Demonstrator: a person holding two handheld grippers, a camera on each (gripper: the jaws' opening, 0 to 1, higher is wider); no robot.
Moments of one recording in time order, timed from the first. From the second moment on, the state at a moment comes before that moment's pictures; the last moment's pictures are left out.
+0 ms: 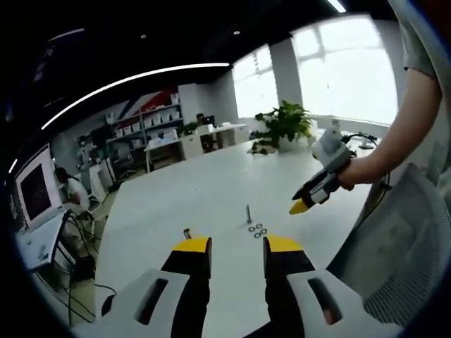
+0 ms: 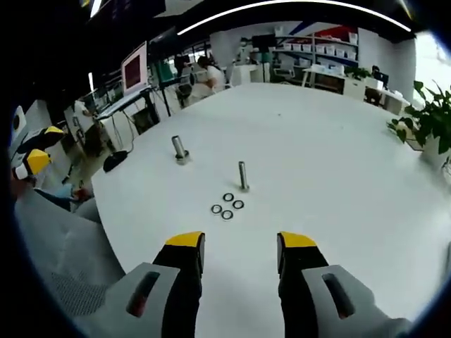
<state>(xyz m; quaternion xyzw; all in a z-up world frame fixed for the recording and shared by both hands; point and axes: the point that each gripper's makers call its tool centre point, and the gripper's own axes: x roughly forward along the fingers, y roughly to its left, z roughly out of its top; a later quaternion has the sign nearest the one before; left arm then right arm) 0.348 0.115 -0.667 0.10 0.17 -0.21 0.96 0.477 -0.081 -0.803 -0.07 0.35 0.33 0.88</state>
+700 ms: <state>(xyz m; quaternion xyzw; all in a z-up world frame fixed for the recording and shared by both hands) 0.347 0.113 -0.675 0.11 0.18 -0.21 0.95 0.468 -0.079 -0.814 -0.06 0.36 0.32 0.87</state>
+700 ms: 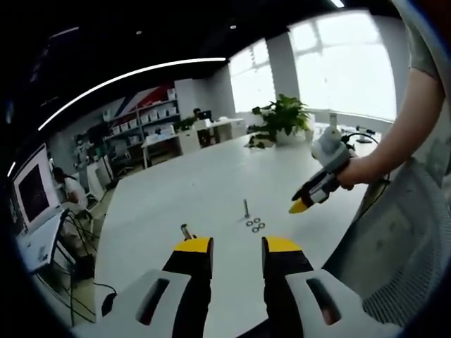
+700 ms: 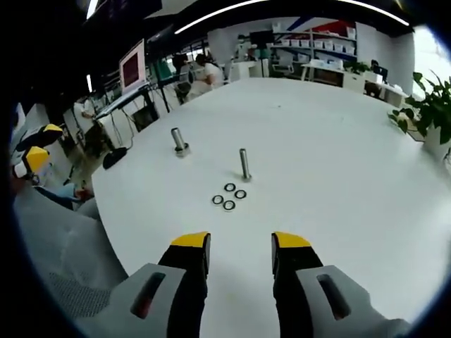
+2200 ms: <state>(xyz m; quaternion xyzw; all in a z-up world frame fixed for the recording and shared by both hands) 0.347 0.113 -0.659 0.05 0.16 -0.23 0.96 0.493 -0.033 -0.834 -0.17 0.42 0.32 0.83</state>
